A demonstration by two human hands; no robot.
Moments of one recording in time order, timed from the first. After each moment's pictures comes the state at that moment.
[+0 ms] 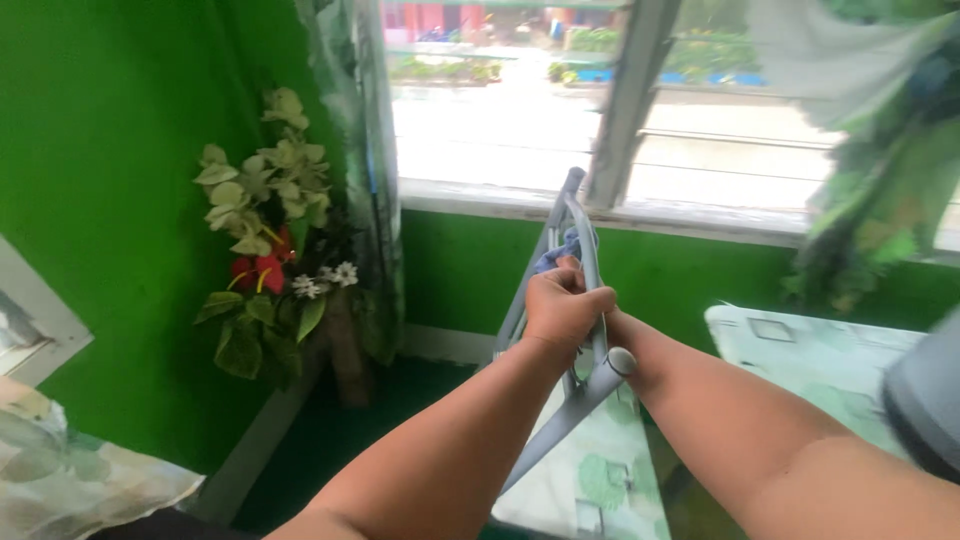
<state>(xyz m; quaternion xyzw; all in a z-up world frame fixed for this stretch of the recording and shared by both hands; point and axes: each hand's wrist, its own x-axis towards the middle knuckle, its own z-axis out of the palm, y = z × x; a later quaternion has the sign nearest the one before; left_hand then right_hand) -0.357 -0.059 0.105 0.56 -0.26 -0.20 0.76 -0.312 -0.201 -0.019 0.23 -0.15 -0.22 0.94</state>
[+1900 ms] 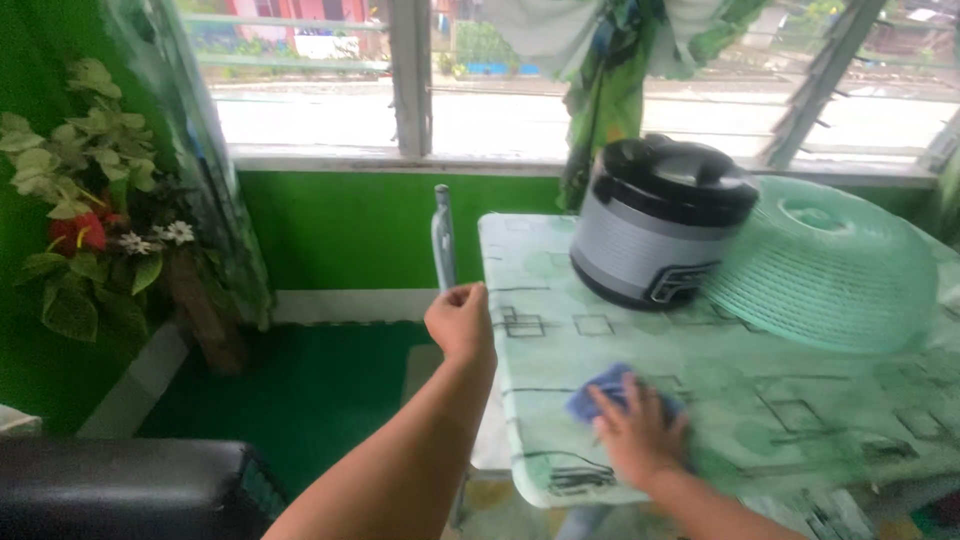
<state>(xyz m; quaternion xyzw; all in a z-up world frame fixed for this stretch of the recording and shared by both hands) -0.726 -0.104 0.034 0.58 -0.04 -0.10 0.81 -0.977 -0.182 -0.070 0.88 -0.47 -0.05 0.04</state>
